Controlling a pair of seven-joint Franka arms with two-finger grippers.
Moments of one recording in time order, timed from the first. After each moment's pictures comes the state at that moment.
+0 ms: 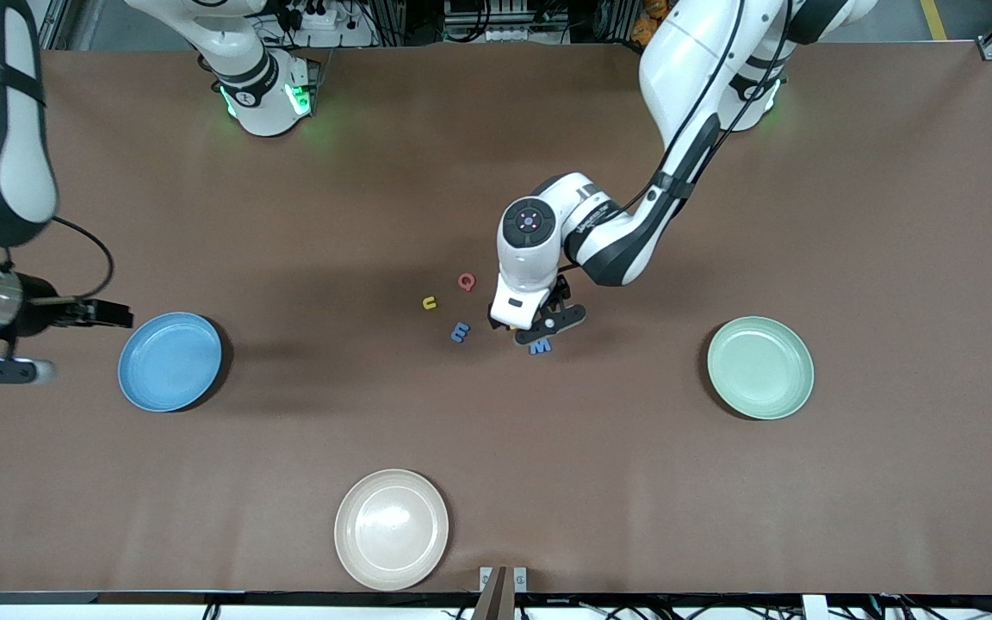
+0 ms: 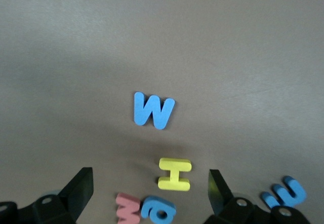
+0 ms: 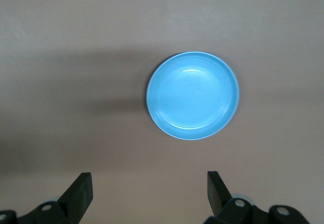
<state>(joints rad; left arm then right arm) -0.63 0.75 -0.16 -1.56 0.21 2.30 -1.28 -0.02 0.36 0.00 -1.46 -0.02 1.63 -0.02</state>
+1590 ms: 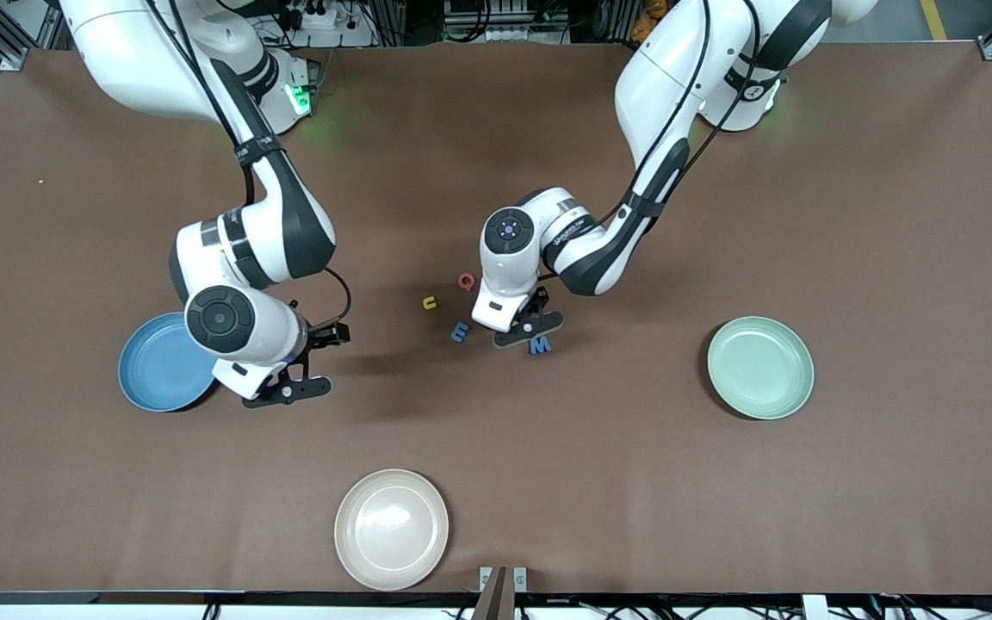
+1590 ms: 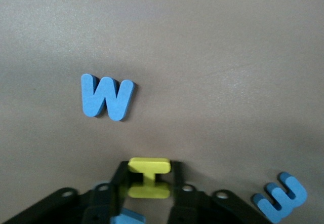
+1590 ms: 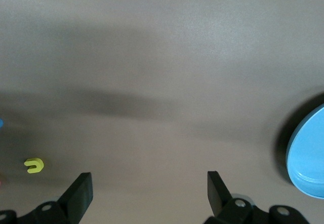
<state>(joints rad) -0.66 0.85 -0.16 -1.49 0.22 2.36 -1.28 0.34 0.56 0.00 -1.50 -0.02 1.85 0.16</state>
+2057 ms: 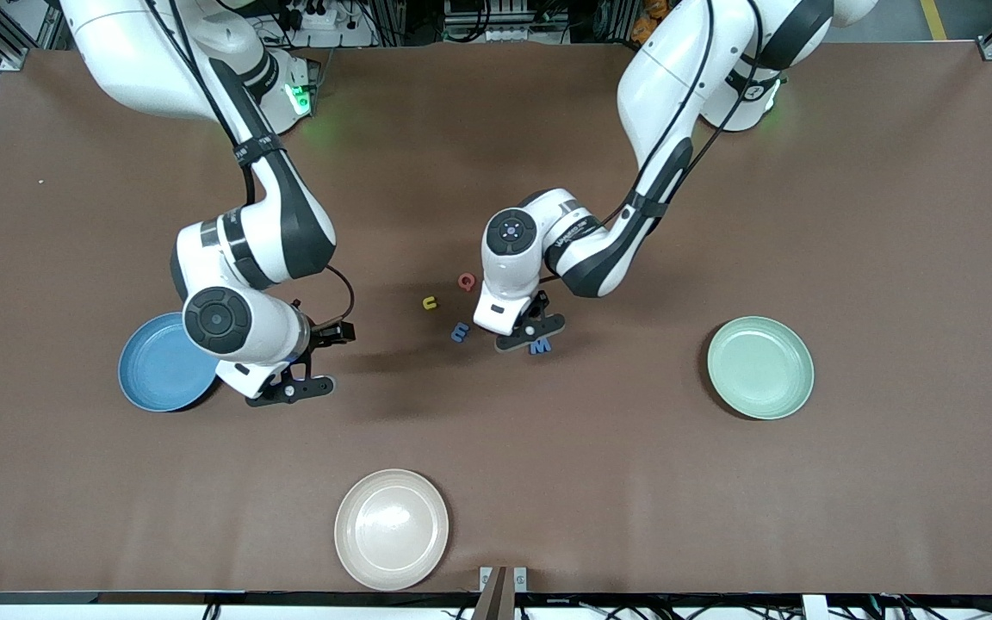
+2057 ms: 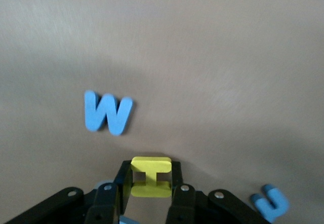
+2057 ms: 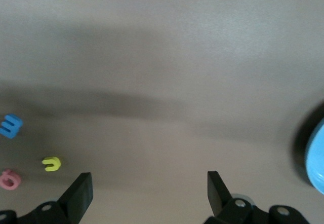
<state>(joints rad) -0.65 0.83 -0.15 -1.47 0.22 2.35 -1.29 0.34 0.56 0.00 -1.50 0.05 1.86 0.16</state>
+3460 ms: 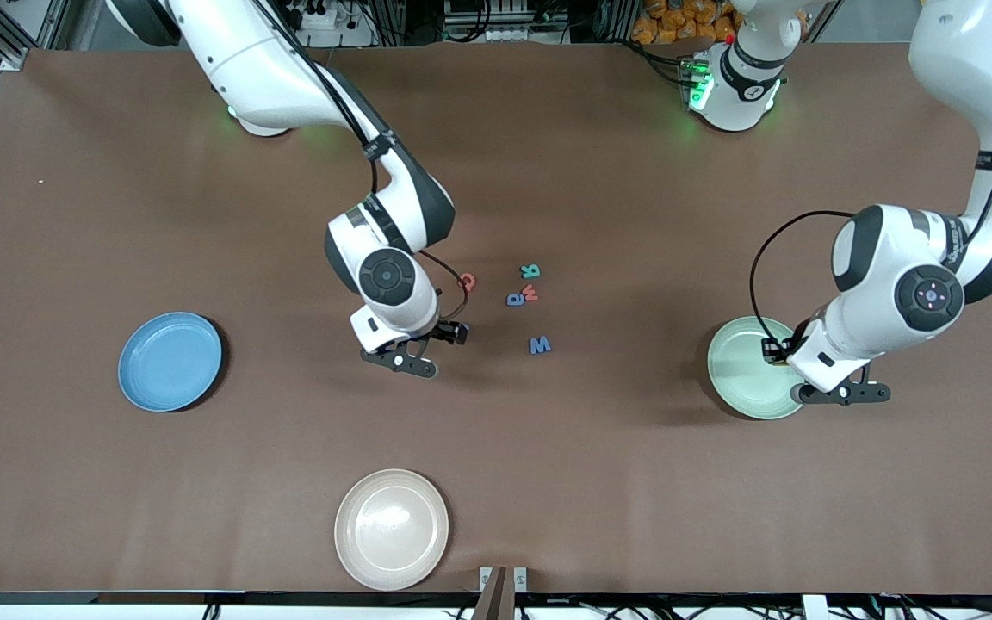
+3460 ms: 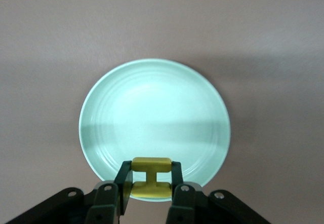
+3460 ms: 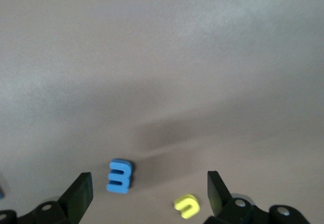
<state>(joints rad) 0.25 0.47 -0.38 -1.79 0.22 2.14 -0.22 0.60 0.72 0.01 -1.51 0.06 2.18 0.91</state>
